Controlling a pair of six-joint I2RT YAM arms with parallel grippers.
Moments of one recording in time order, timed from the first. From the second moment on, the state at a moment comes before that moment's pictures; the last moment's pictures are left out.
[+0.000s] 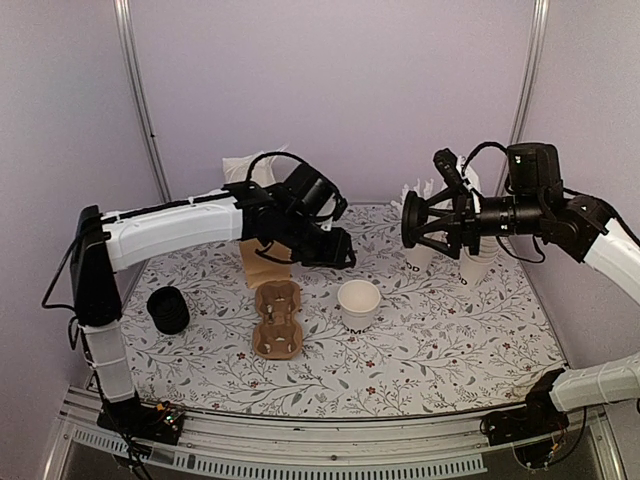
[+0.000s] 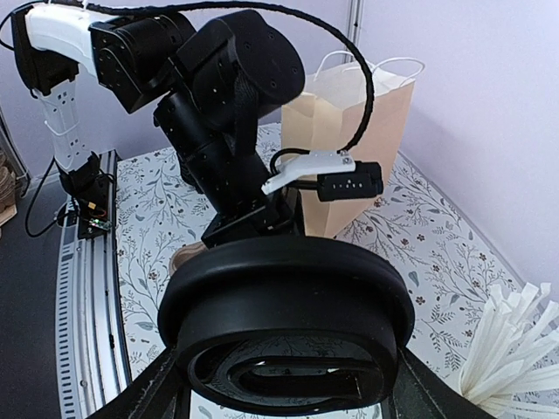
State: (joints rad) left arm -0.92 1.88 1.67 -0.63 0.07 -0.55; right arm 0.59 1.12 1.19 -0.48 -0.54 -0.26
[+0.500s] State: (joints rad) left arm -0.94 2.11 1.88 -0.89 -0.01 -0.53; right arm 0.58 1.12 1.19 -0.51 -0.51 -0.28
